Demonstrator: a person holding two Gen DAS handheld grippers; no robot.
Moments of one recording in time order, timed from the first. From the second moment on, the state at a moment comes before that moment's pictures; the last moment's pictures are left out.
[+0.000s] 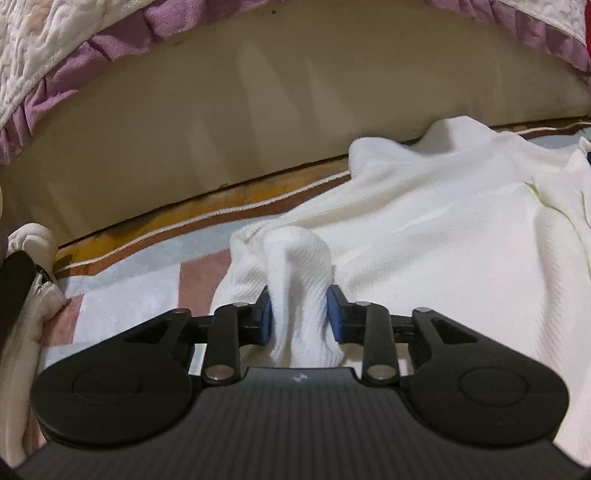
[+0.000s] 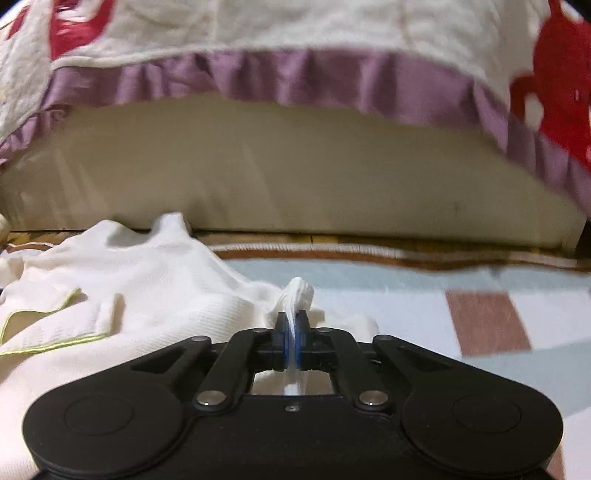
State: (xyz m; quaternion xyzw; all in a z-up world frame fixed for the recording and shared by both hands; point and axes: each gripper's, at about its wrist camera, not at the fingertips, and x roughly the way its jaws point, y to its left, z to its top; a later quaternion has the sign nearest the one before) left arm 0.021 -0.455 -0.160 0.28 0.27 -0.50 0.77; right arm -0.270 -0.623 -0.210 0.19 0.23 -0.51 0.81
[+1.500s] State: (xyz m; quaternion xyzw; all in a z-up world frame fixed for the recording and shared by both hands) left arm -0.057 -0.553 -0.149 0.24 0.29 -0.52 0.77; right arm -0.281 -0.561 -0.192 0.28 0.32 -0.51 0.75
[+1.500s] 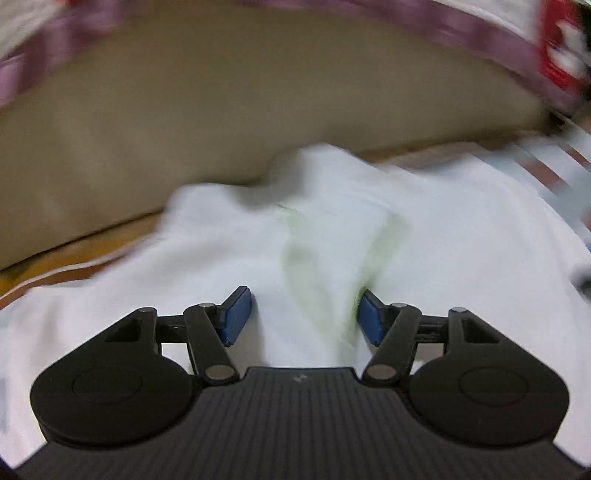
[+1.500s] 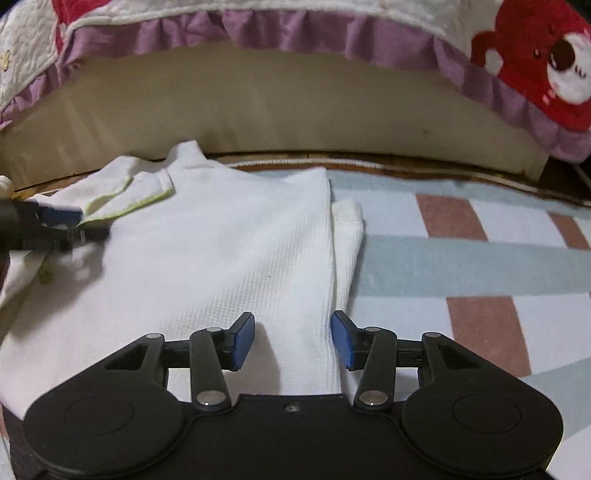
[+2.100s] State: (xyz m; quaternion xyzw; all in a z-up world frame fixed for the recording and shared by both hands) left arm -0.030 -0.470 -0.132 0.11 0.36 -0.47 0.80; right arm -0.302 -0.536 -0.170 0.27 0.29 -0.52 0.76
